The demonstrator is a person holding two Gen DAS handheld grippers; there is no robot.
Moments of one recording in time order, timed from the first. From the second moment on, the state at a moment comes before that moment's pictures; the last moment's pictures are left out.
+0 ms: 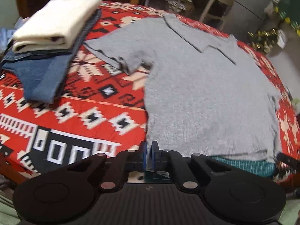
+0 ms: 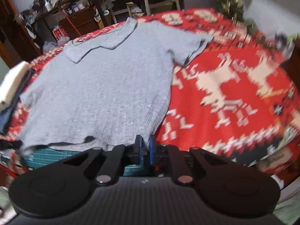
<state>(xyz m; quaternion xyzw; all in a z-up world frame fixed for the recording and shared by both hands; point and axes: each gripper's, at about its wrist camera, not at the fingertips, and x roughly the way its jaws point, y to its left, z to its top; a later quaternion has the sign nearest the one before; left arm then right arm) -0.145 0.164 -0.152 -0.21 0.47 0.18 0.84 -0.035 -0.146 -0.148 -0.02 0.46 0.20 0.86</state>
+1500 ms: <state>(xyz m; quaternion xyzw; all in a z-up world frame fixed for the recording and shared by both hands) -0.152 0.167 -0.156 -0.20 0.50 0.16 0.82 -0.023 -0.210 -0.157 0.07 0.50 0.17 0.85</state>
